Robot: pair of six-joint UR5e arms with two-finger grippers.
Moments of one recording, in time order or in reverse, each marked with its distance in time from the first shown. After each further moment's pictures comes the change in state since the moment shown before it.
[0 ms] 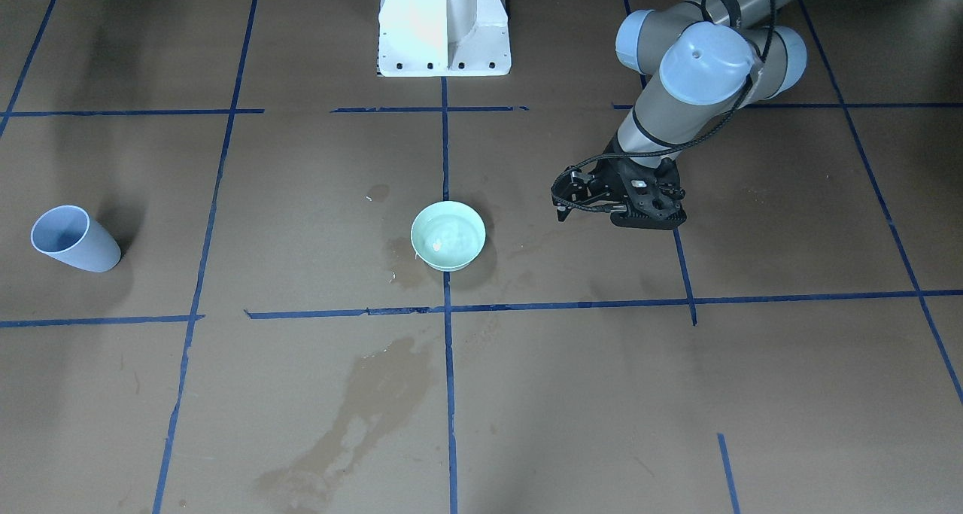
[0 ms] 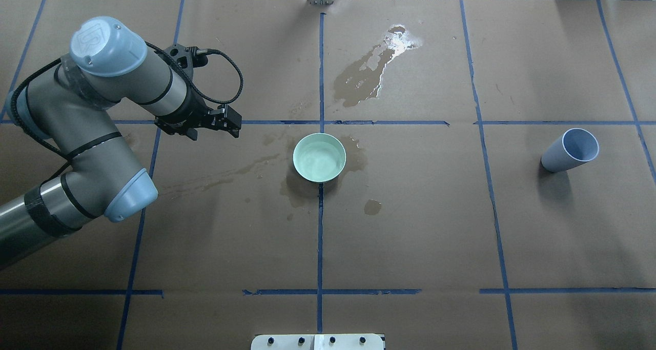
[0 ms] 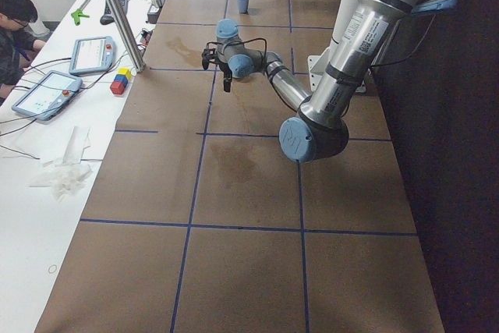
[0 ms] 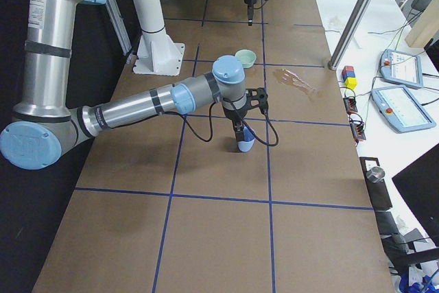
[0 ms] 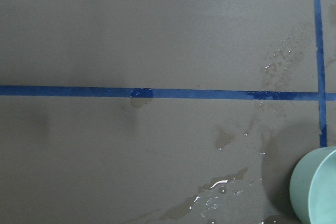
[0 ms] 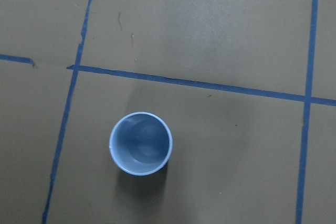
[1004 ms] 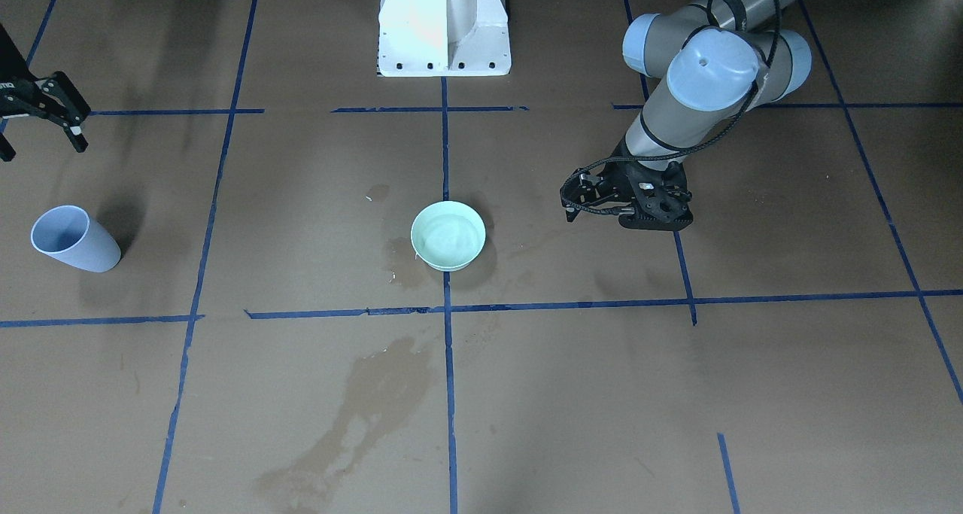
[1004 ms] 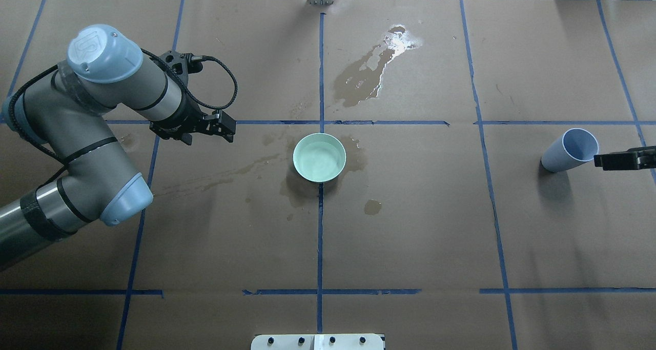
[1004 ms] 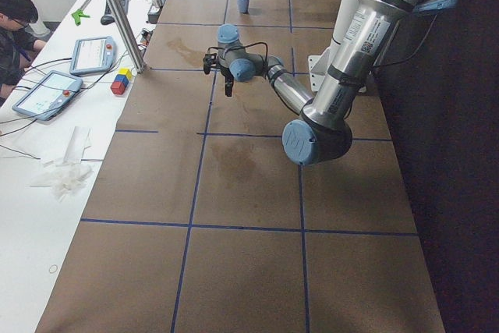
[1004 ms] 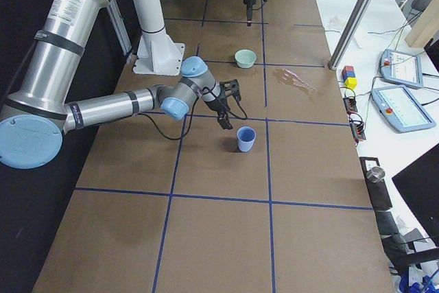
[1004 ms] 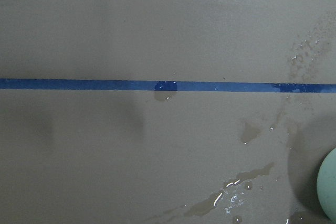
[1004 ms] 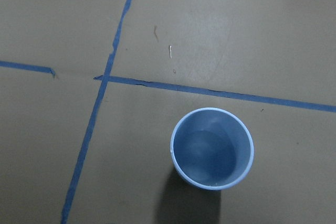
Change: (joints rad) left arm 0.005 0.016 0.004 -0.008 0.002 -0.005; right arm -0.537 -0.220 -0.031 0.675 -0.600 0.539
